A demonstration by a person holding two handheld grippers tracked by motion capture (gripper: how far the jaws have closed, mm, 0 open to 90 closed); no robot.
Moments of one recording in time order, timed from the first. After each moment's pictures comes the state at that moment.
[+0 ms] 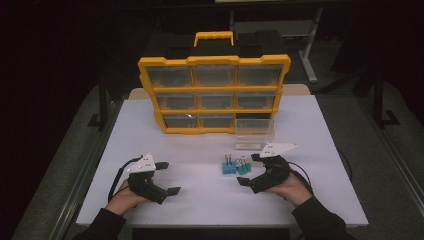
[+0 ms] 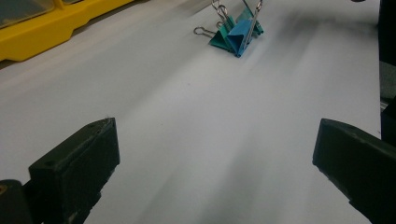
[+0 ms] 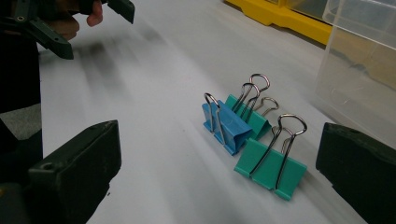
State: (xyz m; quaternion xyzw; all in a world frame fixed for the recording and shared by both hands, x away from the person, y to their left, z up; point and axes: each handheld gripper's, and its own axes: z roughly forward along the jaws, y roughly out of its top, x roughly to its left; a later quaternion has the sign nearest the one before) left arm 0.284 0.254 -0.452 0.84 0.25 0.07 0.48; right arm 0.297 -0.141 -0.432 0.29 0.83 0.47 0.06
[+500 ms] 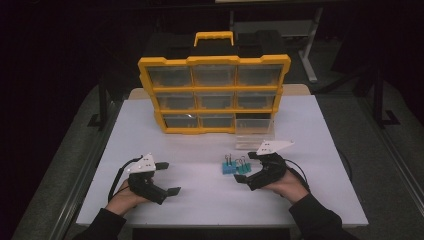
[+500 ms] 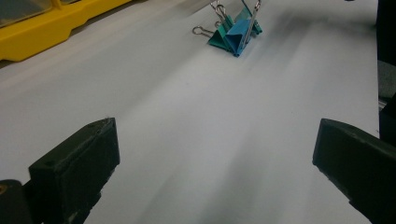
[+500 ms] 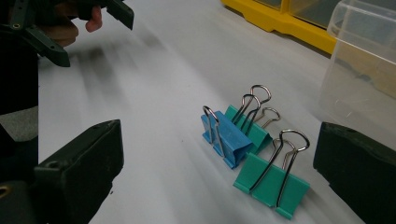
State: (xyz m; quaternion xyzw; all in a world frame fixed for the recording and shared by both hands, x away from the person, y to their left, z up) left arm 0.284 0.253 -0.452 0.84 0.24 0.07 0.48; right arm 0.304 -0.135 -0.431 0.29 0.83 0.48 0.06
